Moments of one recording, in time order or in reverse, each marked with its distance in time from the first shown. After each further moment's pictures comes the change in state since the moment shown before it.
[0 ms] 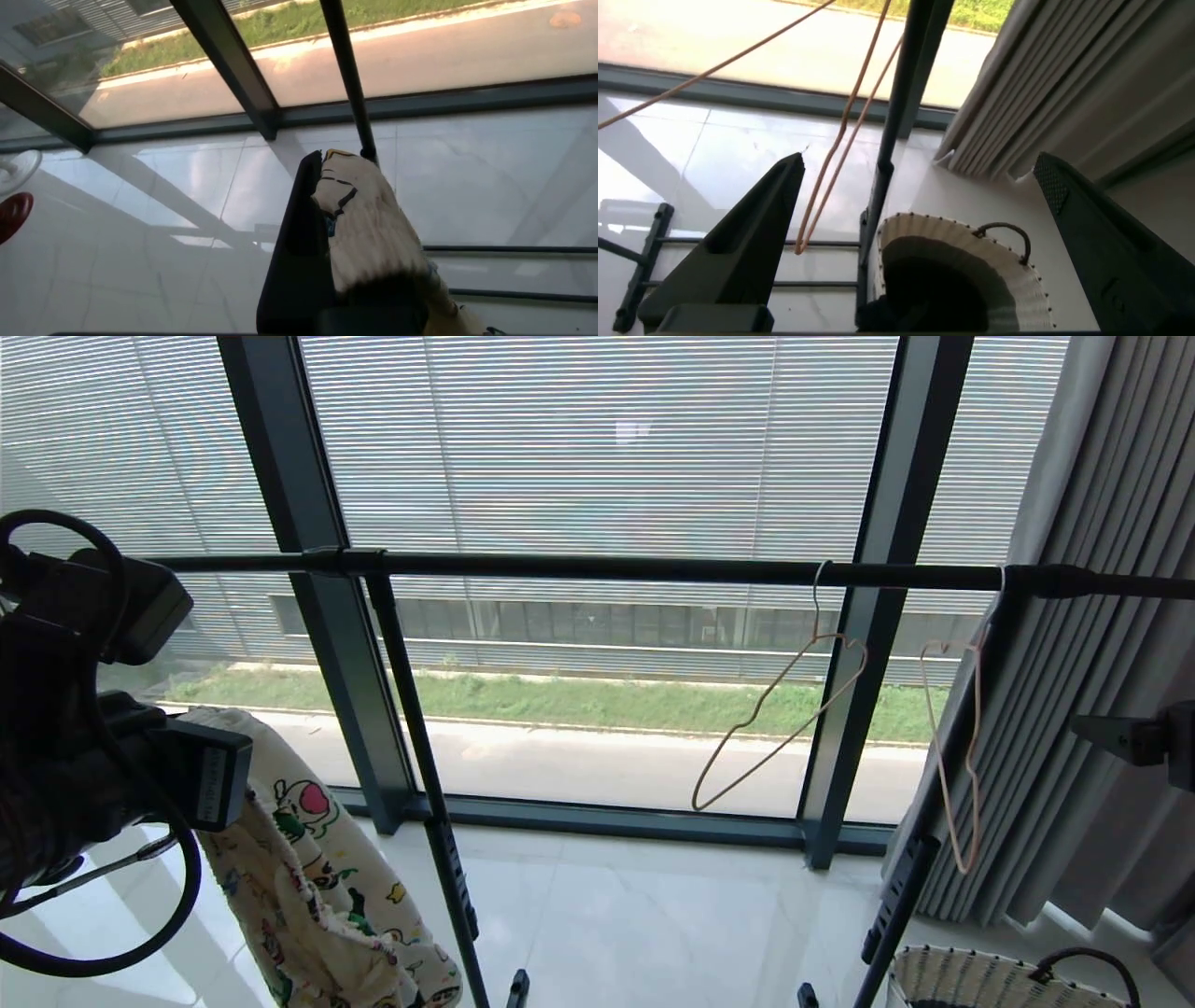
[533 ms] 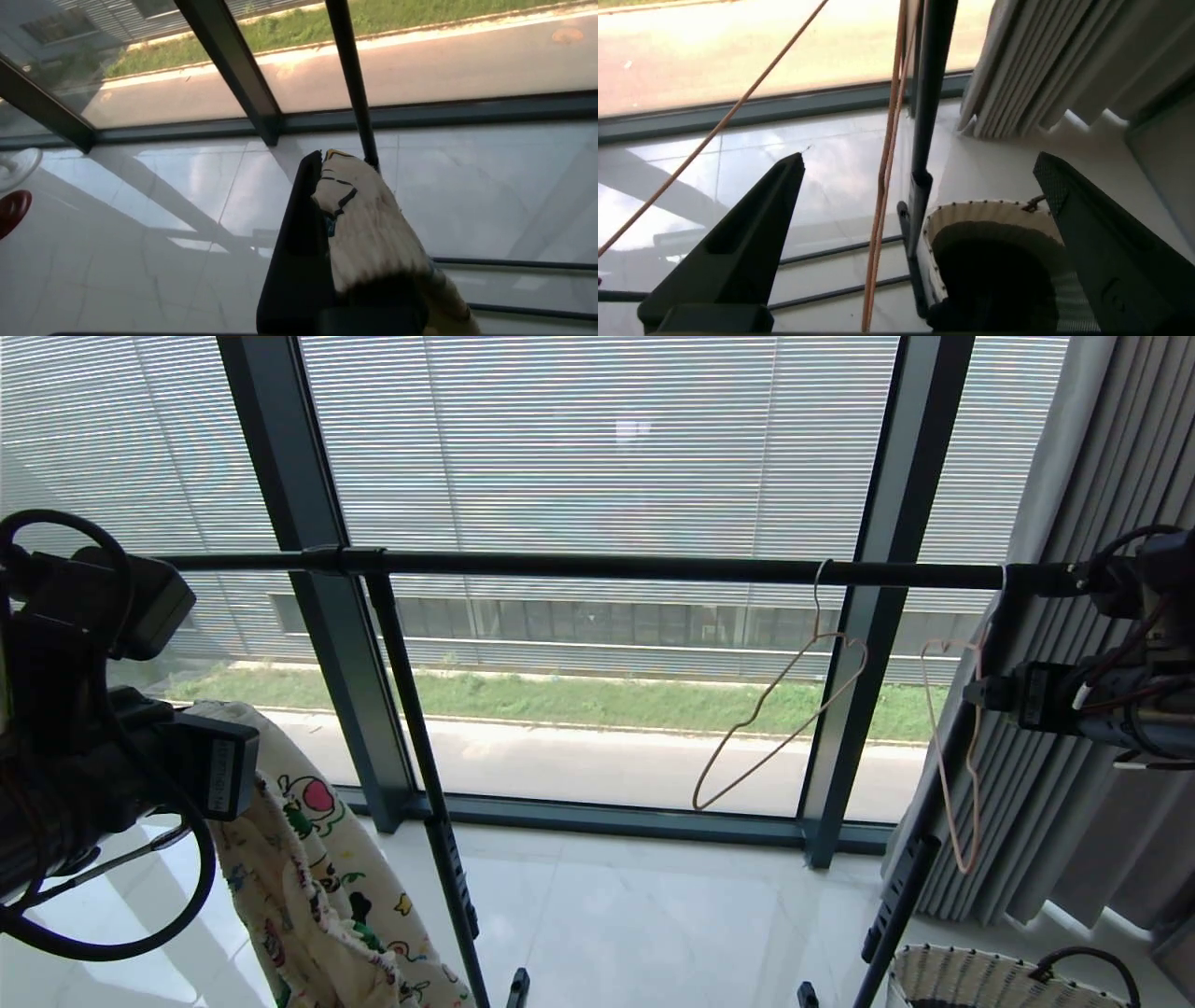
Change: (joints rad) left arm 0.020 0.014 0.026 -0.072 0.000 0.000; right arm 0.102 0.323 -0.159 -0.046 -0.187 0.313
